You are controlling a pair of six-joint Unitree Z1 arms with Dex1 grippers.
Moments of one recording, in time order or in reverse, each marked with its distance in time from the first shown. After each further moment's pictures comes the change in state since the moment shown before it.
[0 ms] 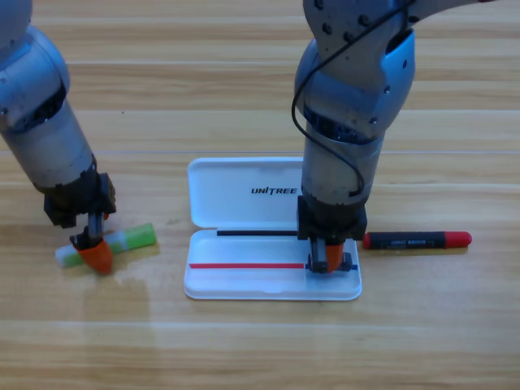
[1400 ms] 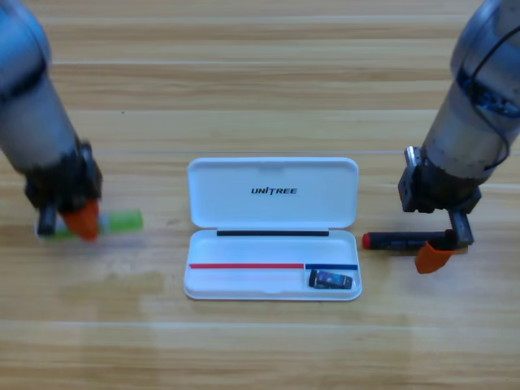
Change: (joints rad) arm 0 0.001 -0.079 -0.070 0.153 -0.011 0.062; arm 1 -0.190 -0.281 0.441 -0.258 0.000 -0.211
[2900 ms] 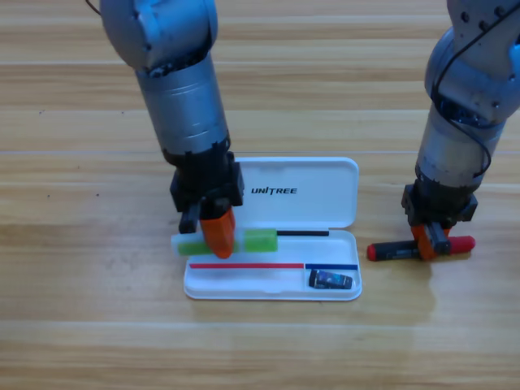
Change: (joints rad) arm 0 -0.240 0.316 -0.558 0.356 -0.218 -0.063; arm 1 -0.066 0.152 -0.087 0.077 -0.001 -0.137
